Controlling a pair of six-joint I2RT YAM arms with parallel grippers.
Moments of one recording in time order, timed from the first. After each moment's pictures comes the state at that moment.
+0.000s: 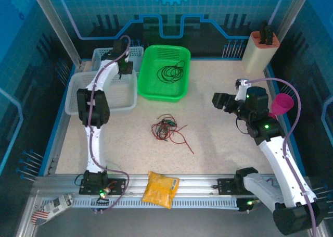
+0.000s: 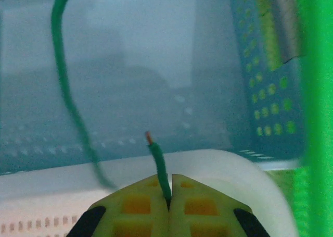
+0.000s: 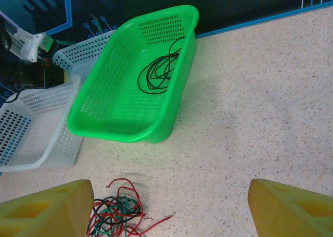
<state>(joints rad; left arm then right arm) -0.05 2.32 2.15 -0.81 -0.12 -0.03 0.19 0.89 0.94 -0.52 -0.18 0.39</state>
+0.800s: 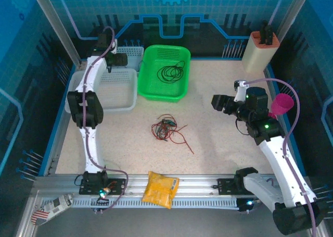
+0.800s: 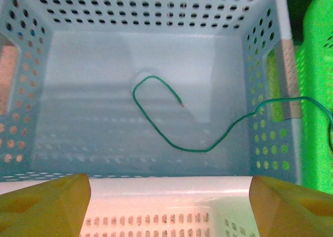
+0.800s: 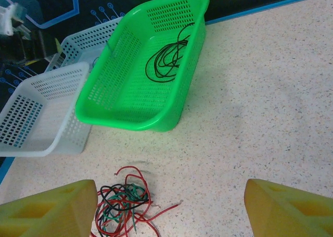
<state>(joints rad) 0.04 2.23 2.18 -0.79 0.00 -0.08 0.18 0.89 0.94 -0.55 -0.24 0.39</state>
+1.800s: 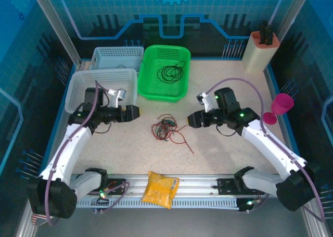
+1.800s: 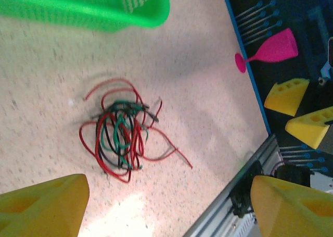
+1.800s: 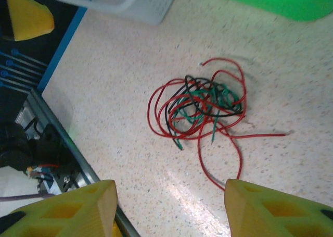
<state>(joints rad) -0.07 1.06 0.87 -0.64 0.79 -0.32 0.45 1.15 0.95 -0.63 -0.54 0.24</state>
